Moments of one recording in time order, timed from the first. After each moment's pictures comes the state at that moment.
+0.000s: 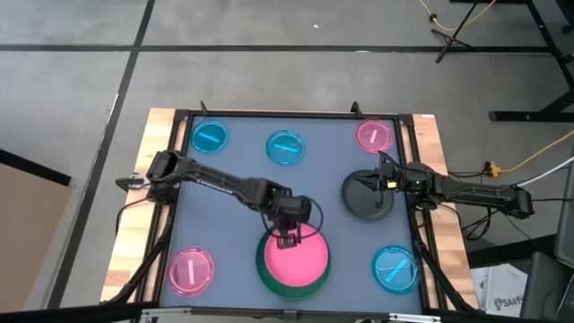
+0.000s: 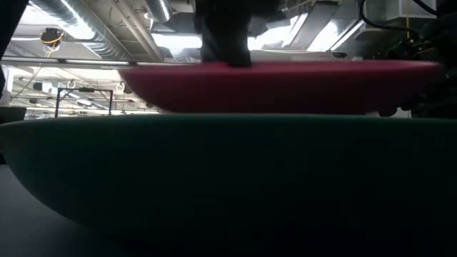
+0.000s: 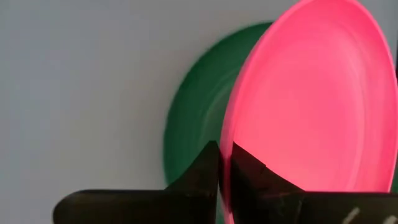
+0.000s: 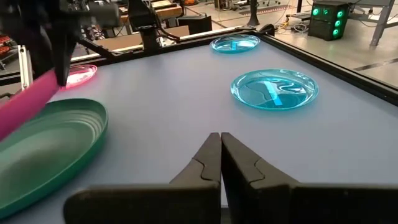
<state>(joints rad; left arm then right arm) -0.20 1.98 1.66 -0.80 0.00 -0.38 -0.18 0.23 0.01 0.02 -0.03 0.12</state>
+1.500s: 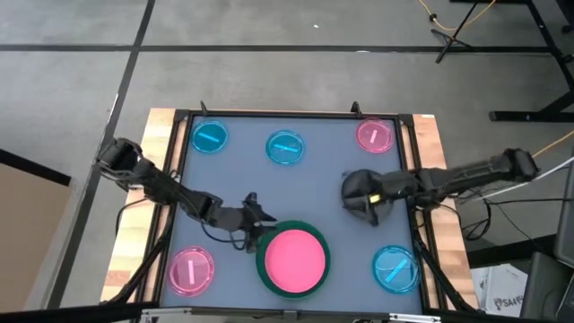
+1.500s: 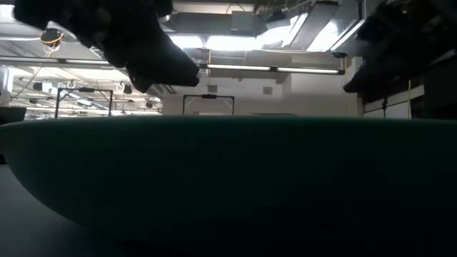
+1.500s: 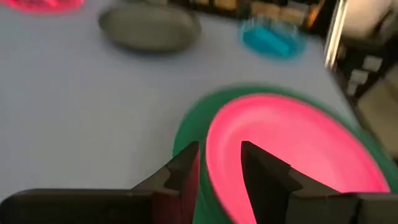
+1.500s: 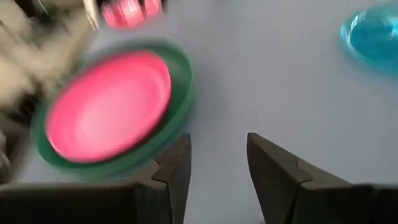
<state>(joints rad) -0.42 1.52 0.65 0.42 -0.42 -0.41 0.18 0.82 0.40 -0.11 0.02 0.28</state>
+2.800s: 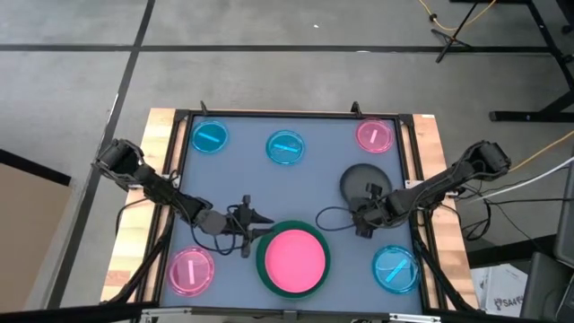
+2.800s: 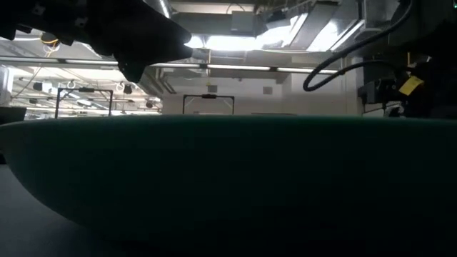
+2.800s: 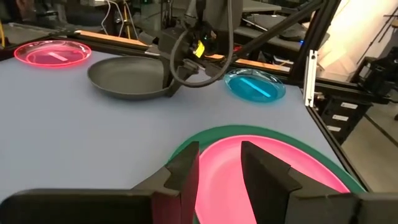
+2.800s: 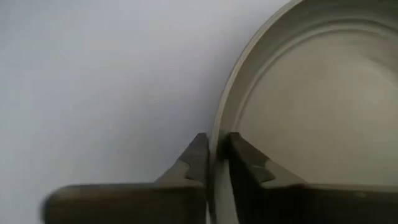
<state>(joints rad) -0.50 1.54 0.54 0.76 -0.57 -0.31 0.41 1.36 0.56 -0.58 0.30 0.61</state>
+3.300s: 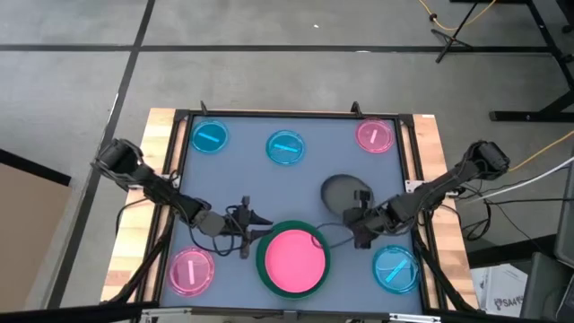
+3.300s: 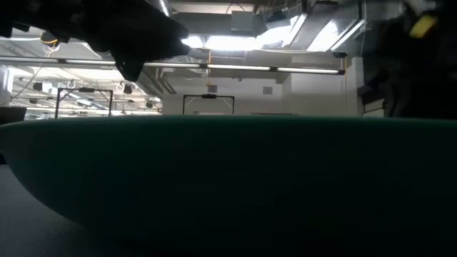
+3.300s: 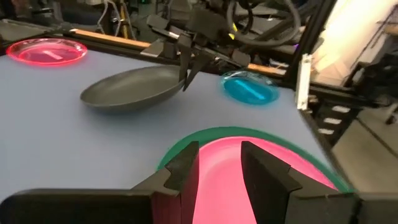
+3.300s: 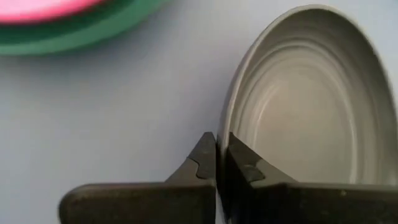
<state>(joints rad) -0.52 1.53 0.54 0.76 -0.57 -0.34 0.53 1.36 0.75 -0.58 0.35 0.41</state>
